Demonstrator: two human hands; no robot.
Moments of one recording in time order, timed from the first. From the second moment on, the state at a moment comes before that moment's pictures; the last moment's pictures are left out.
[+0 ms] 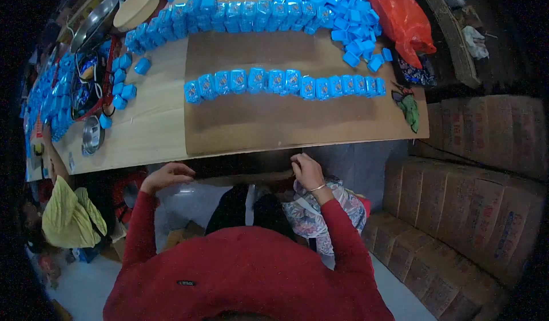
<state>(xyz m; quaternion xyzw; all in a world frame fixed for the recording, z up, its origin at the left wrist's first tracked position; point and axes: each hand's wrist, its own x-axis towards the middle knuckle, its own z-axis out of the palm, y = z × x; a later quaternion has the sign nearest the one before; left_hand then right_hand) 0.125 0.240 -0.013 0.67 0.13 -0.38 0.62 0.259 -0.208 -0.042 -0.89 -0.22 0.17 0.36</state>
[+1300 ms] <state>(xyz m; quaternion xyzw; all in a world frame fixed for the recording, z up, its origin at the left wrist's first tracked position) 0.240 0.177 -0.016 0.96 0.01 0.07 0.25 0.376 -0.049 -0.017 -0.83 -0.51 0.15 0.16</state>
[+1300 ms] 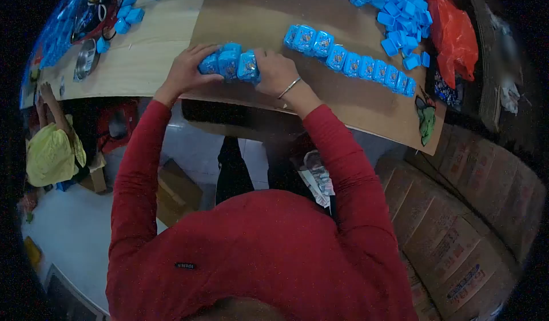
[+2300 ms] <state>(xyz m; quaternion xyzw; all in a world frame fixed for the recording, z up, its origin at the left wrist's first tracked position) -0.054 -0.005 -0.213 0.94 0.00 -0.12 0.32 0.436 0.076 -0.043 -0.57 -0.52 0.47 0.43</state>
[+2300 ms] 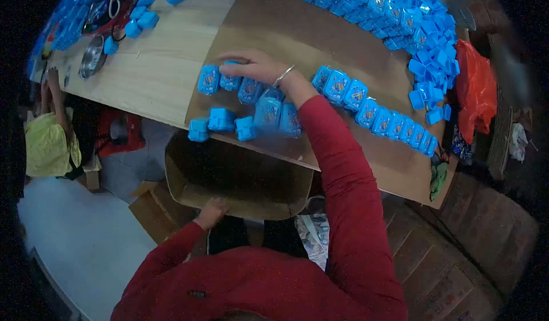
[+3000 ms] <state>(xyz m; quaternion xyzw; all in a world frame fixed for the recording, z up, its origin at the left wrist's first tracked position) 0.008 0.022 -0.120 0.86 0.05 -0.20 0.46 0.242 -0.072 -0.065 -0.49 -0.68 0.30 0.45</state>
